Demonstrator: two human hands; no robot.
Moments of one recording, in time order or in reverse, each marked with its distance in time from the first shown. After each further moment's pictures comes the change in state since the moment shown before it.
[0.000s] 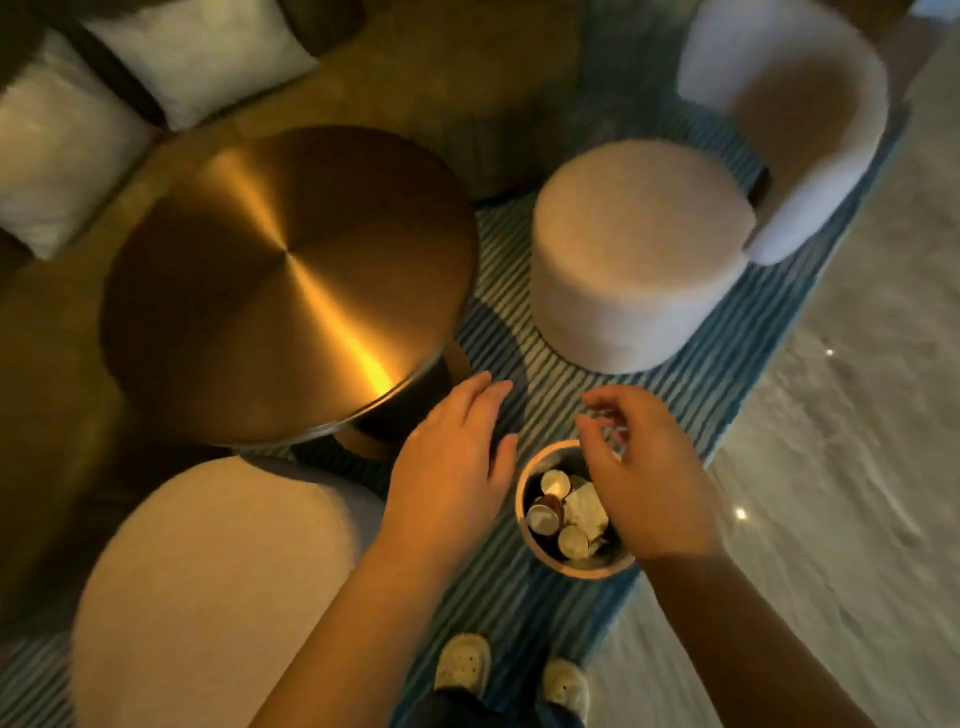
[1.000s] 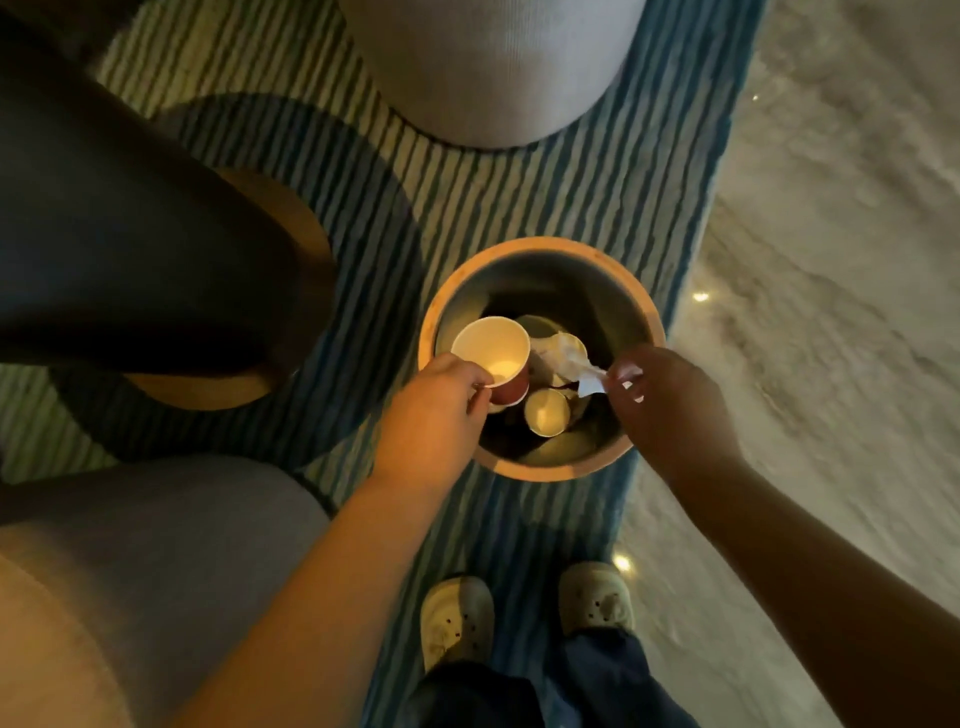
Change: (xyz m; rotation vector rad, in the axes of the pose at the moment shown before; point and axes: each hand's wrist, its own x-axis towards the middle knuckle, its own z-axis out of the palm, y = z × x) left_hand 0.042 -0.147 0.416 -0.052 -0.386 0.058; right_hand -0.026 0.398 0.214 -0.243 -0.077 0.520
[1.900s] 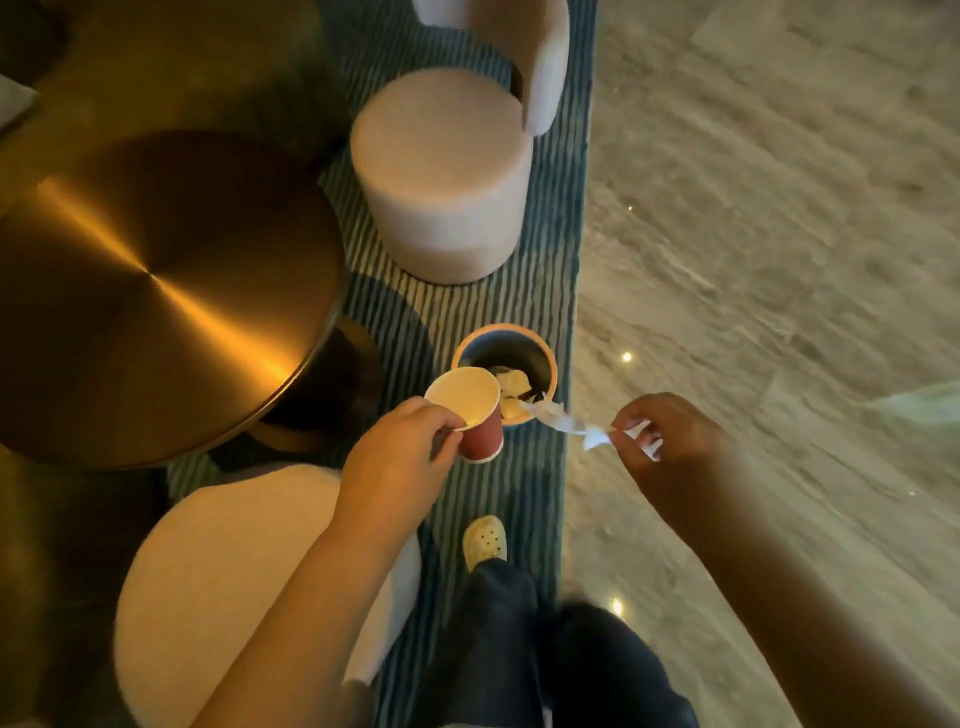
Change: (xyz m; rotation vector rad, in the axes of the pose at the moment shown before) left_hand -0.354 0.154 -0.383 0.000 0.061 0.319; right_hand -0.441 -0.208 -0.307 0.069 0.306 -0.156
